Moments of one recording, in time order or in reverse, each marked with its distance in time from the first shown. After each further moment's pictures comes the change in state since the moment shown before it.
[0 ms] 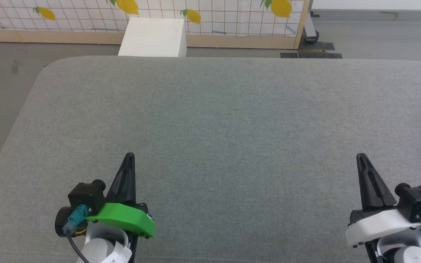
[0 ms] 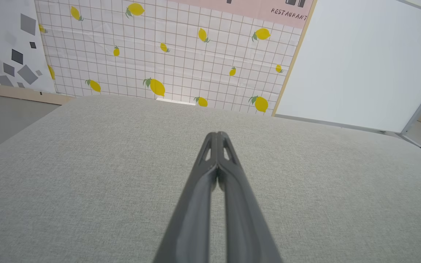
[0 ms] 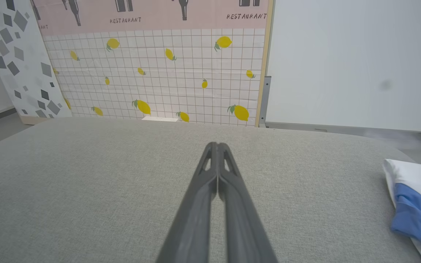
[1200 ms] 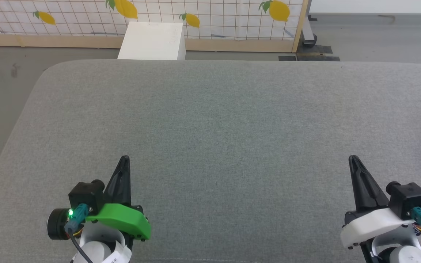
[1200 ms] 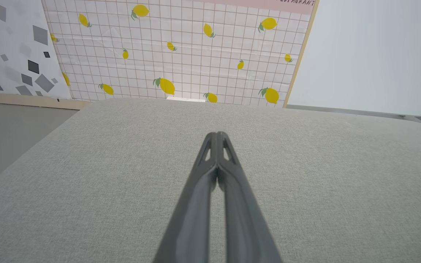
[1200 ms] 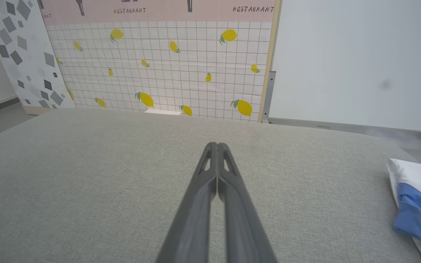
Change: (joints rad) left arm 0.028 0.000 0.025 -0.059 0.086 0.022 0.074; right arm 0.000 0.000 0.024 -0.007 -0.017 0.000 0.049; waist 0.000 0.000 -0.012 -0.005
